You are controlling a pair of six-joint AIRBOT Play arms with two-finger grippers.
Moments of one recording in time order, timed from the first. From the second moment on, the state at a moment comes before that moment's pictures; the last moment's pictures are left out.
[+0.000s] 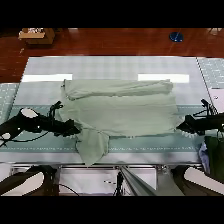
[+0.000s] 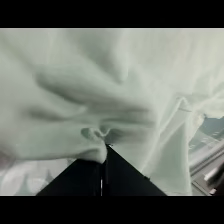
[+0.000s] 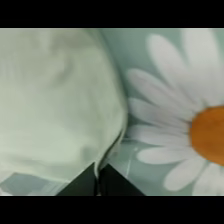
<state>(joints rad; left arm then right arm) 0.07 -1.21 0.48 0.80 -1.07 -1.19 -0.60 -1.26 0.67 -1.03 1.27 1.10</state>
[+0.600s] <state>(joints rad) 0.07 -1.15 0.83 0.70 -0.93 -1.17 -0.44 -1.23 0.95 -0.69 1.06 1.09</state>
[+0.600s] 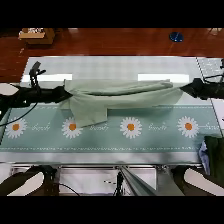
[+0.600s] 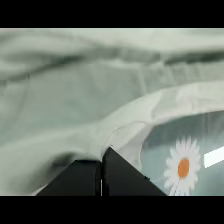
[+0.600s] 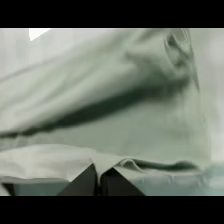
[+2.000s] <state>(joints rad) 0.12 -1.83 1.53 0.73 -1.11 -1.15 -0.20 -1.60 1.20 -0.82 0.56 1.15</state>
